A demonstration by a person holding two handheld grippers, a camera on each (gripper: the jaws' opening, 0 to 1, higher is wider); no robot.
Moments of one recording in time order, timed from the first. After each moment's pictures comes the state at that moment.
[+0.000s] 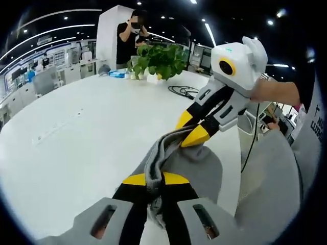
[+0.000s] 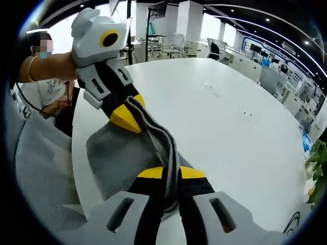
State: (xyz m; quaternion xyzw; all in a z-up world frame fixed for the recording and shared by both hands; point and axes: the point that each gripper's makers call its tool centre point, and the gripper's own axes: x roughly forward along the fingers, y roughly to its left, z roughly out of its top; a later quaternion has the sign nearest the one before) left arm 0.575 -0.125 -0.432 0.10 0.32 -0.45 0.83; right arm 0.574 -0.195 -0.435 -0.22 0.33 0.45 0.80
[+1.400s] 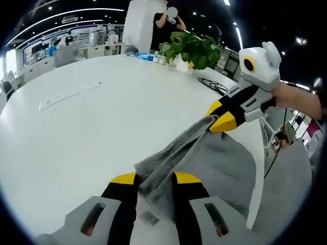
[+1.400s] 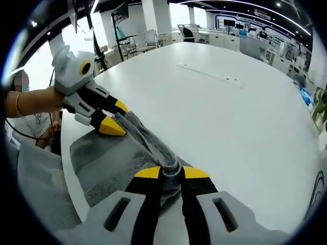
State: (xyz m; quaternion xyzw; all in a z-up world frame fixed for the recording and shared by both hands) left arm 0.603 -0.101 -0.485 0.07 0.37 -0.35 0.86; right arm 0.600 -0.233 -0.470 -0.11 0.40 0.38 0.83
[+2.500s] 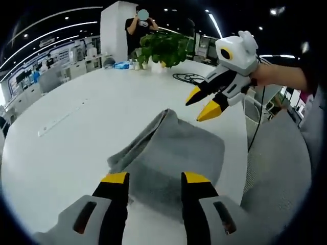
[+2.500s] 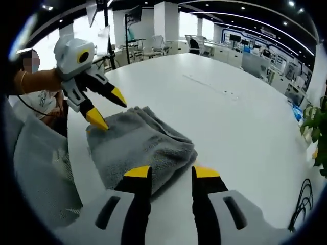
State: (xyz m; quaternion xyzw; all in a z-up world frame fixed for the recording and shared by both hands) left arm 0.527 -0.122 -0.455 0.16 0.33 -0.44 0.82; right arm 0.544 -0.250 -0.444 -0.18 0.34 0.41 0.83
